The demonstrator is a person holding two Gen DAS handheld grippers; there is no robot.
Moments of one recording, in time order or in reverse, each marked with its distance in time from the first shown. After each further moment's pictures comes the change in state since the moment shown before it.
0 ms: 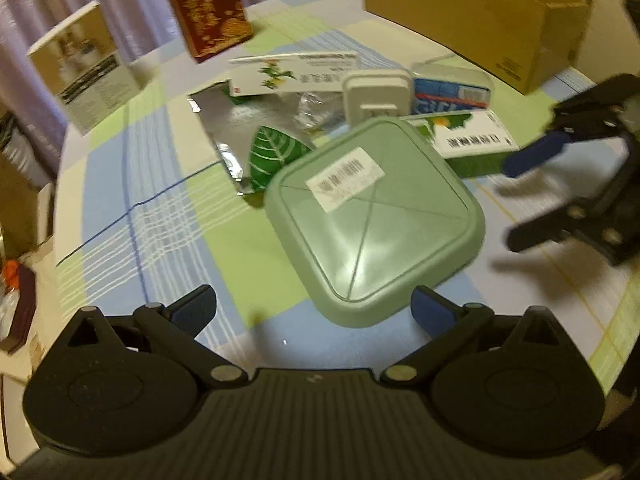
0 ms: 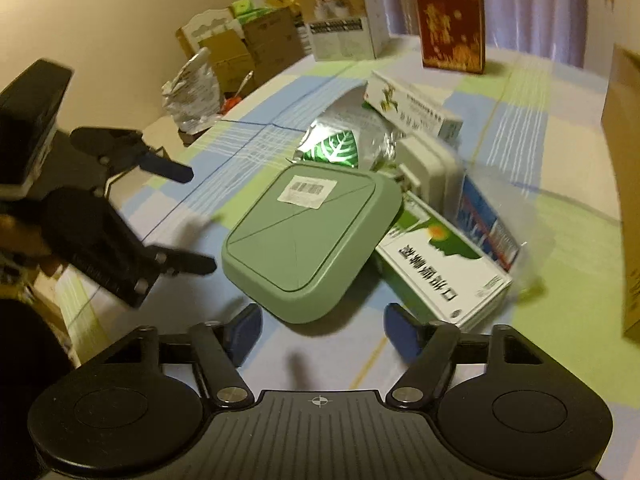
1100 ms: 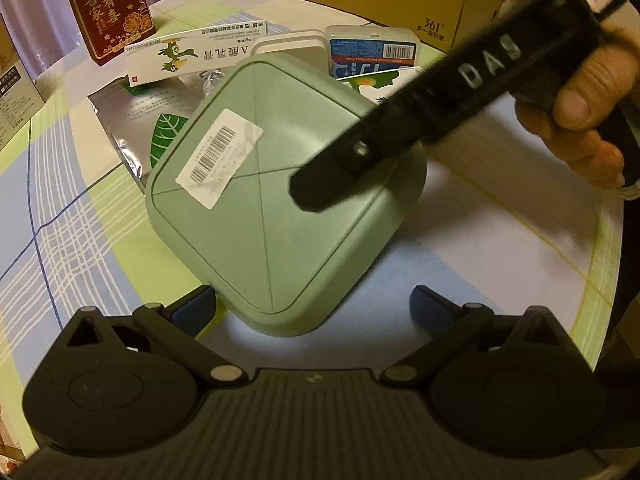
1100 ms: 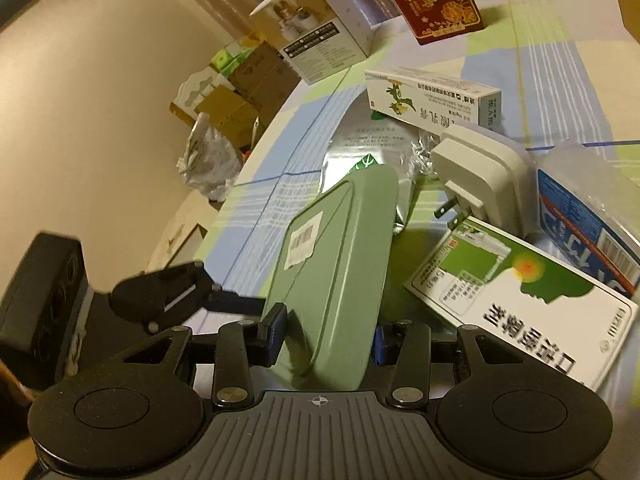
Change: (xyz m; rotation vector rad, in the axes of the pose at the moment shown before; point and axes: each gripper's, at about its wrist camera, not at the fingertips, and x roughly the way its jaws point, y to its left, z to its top) left arm 0.042 -0.004 -0.012 0.140 -0.002 -0.230; right arm 0.058 -0.025 0.033 0.329 -0.079 0.224
